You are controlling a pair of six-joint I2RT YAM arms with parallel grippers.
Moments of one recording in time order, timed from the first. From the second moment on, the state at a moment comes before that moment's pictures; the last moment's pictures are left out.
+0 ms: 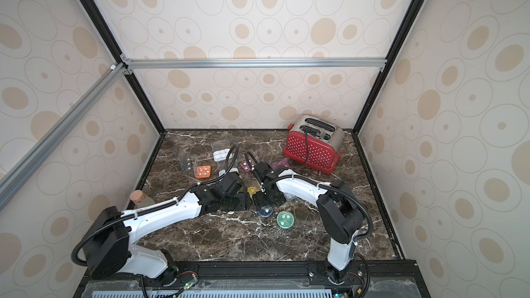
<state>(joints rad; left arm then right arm) -0.83 1.40 0.93 -0.53 -0.05 -0.81 0.76 1.79 1.28 -0.89 -0.08 0.41</state>
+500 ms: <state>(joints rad) -0.75 1.06 0.73 -0.71 -0.18 -0.80 0.81 1.96 1.42 -0.96 0.00 0.44</state>
